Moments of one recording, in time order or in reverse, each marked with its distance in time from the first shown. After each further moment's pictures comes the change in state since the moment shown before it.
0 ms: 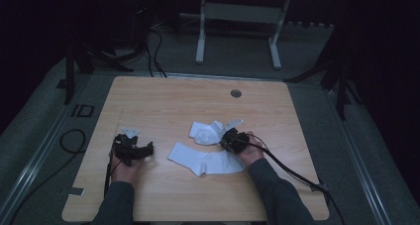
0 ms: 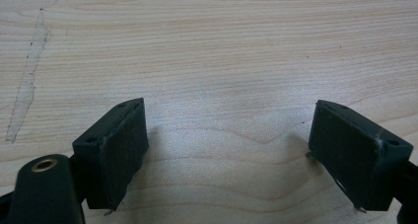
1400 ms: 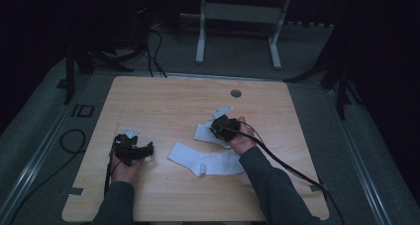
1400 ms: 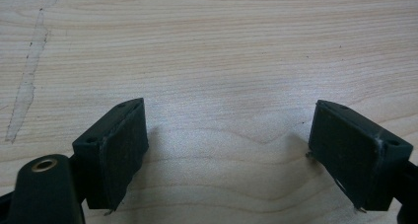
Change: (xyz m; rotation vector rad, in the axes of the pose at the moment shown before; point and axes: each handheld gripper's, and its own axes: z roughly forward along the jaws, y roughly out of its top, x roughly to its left) left arm 0.000 0.000 0.000 -0.002 0.000 -0.001; right arm 0.015 0.062 -0.026 -0.104 -0.074 -0.086
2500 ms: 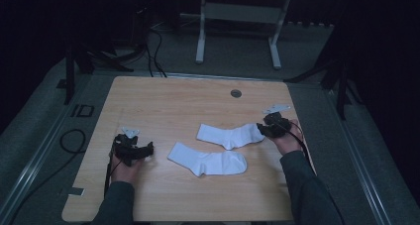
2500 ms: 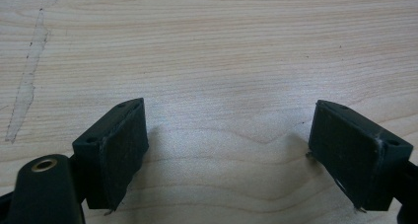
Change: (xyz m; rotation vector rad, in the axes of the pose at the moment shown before) left arm 0.000 0.000 0.000 0.002 0.000 0.001; right arm -0.102 -0.102 -0.051 0.033 -0.219 0.273
